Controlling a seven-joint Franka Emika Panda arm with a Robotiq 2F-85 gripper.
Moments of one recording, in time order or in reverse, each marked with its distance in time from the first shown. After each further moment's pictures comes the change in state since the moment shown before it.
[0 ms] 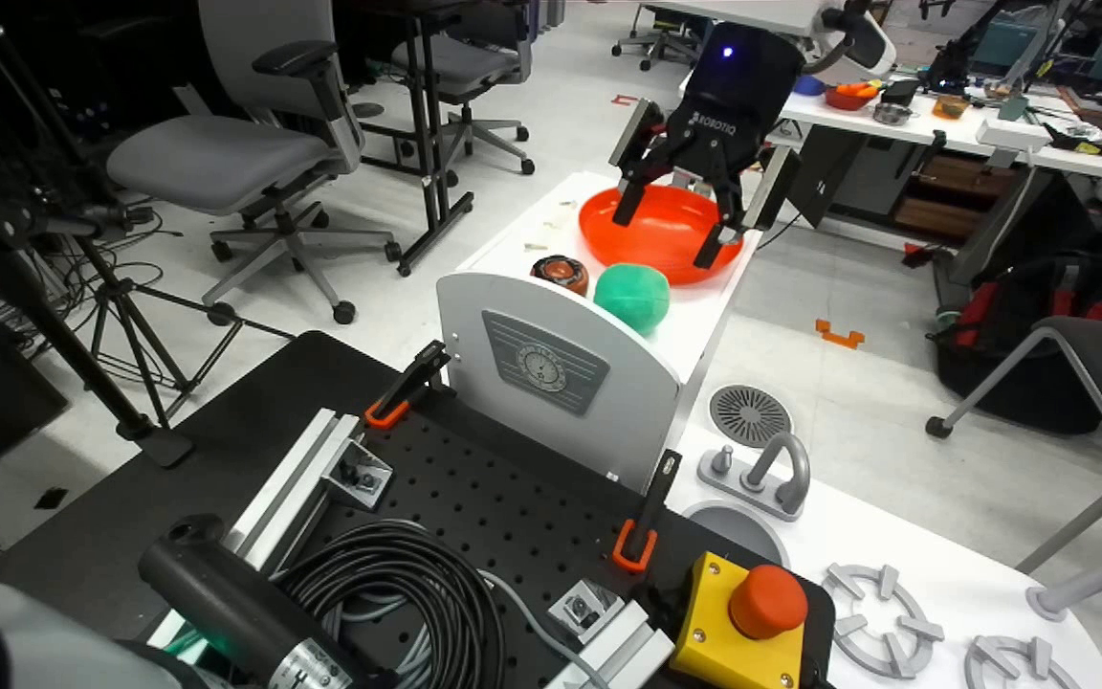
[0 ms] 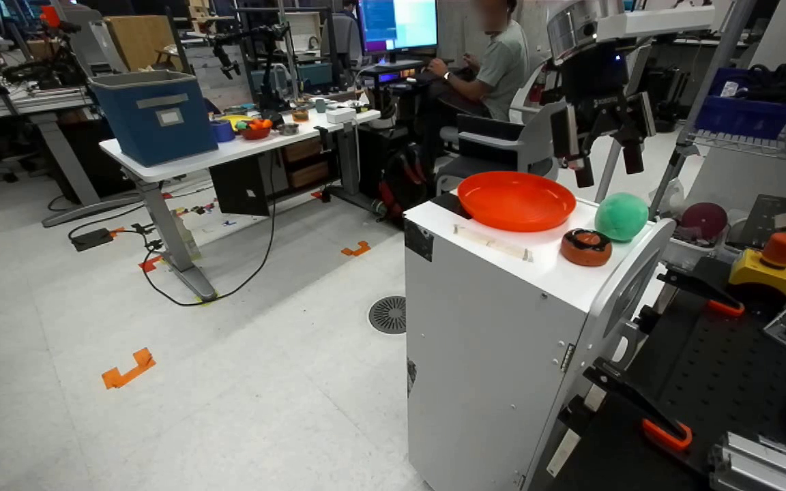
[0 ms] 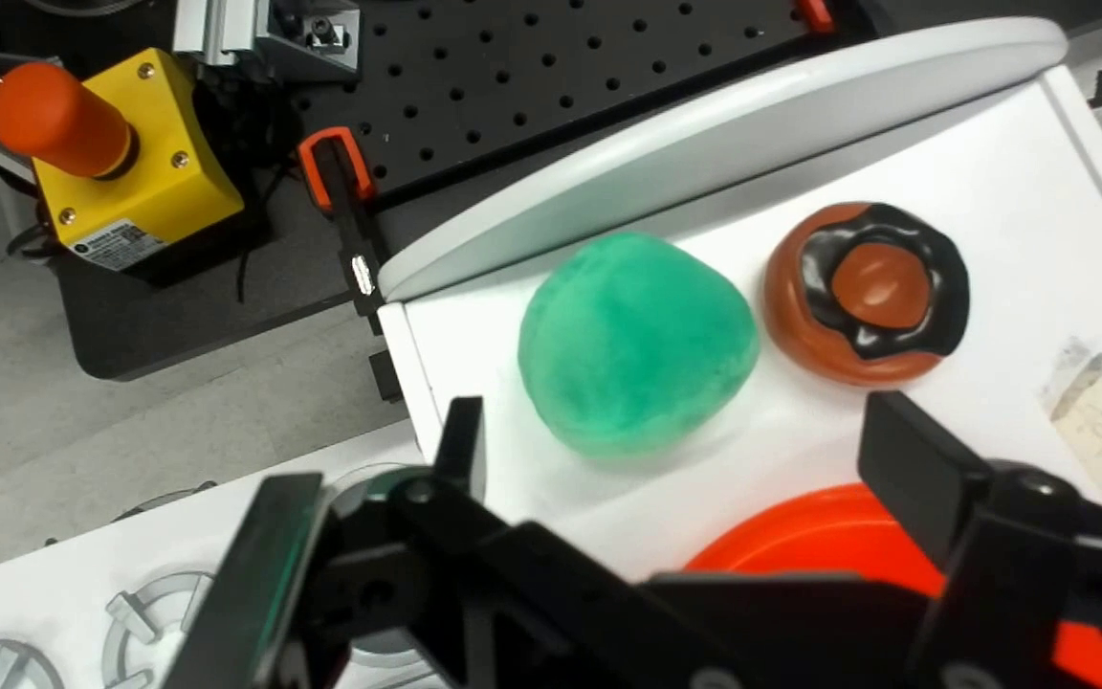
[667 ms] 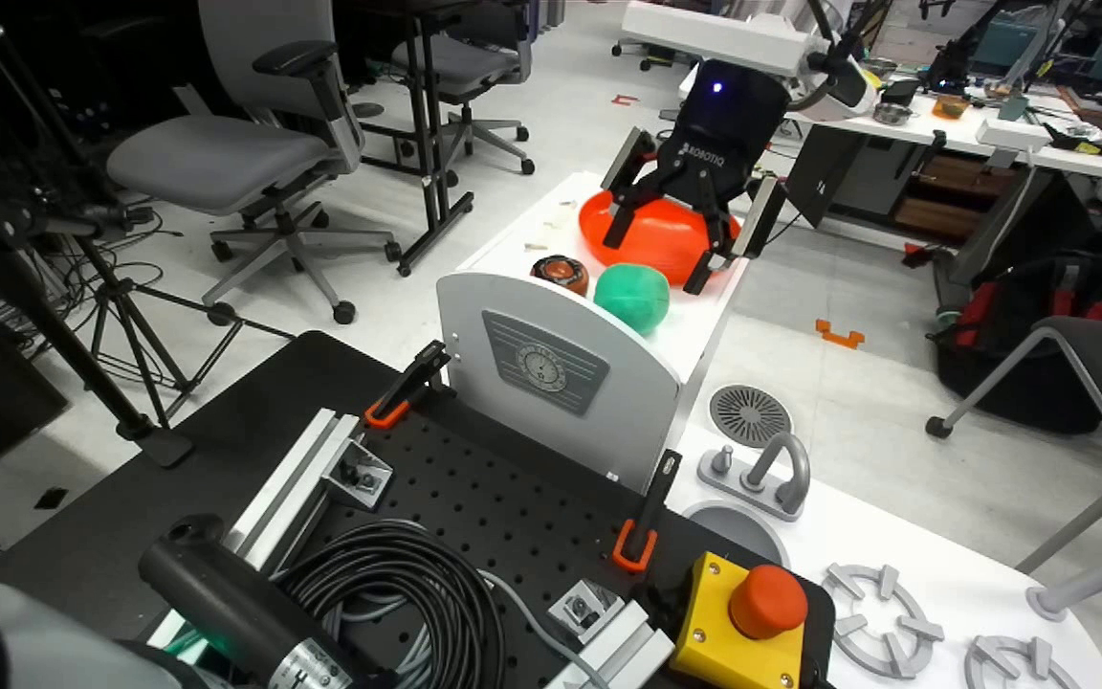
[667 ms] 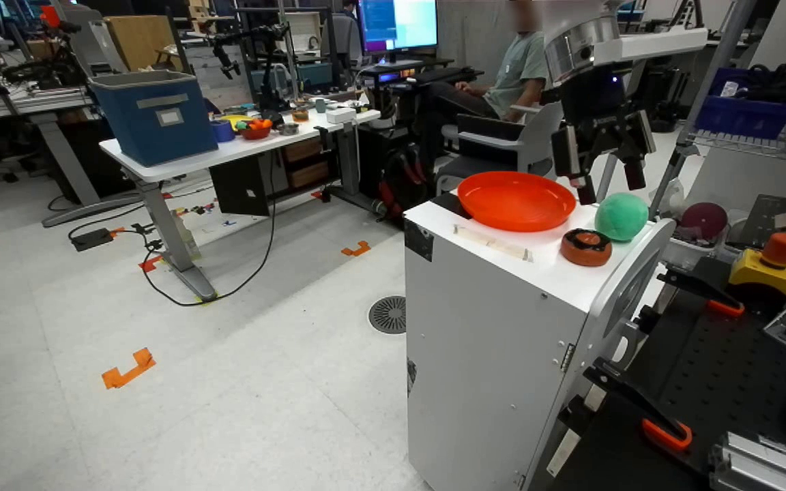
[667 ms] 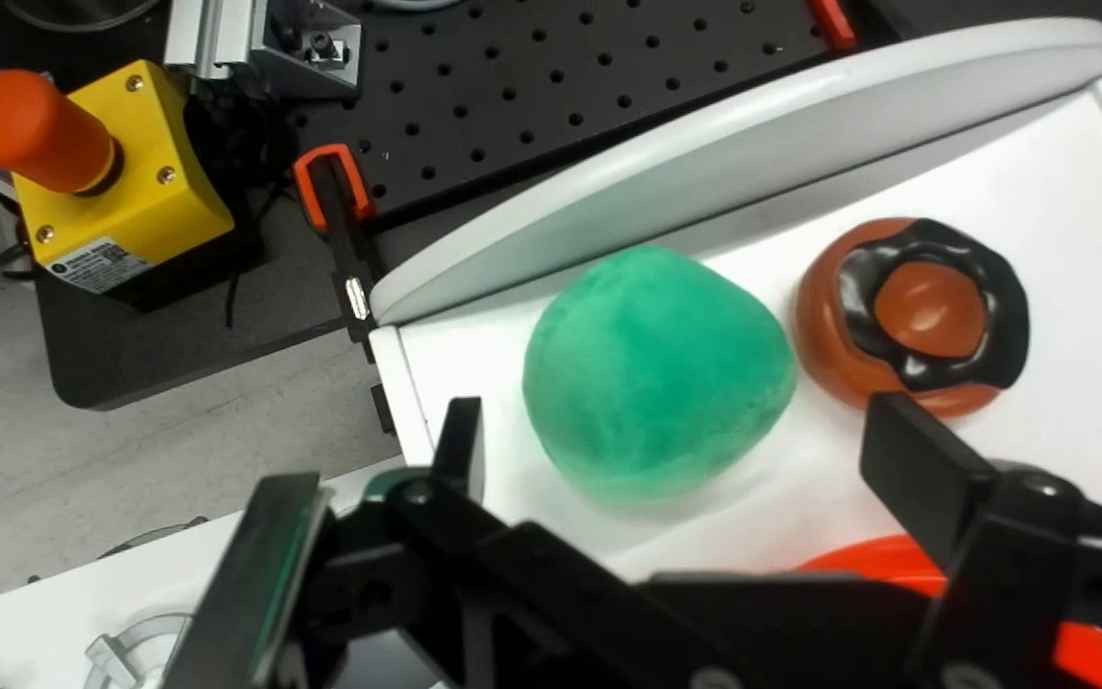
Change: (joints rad) arm 0.000 0.047 0.000 -0.001 0.002 0.000 -0.009
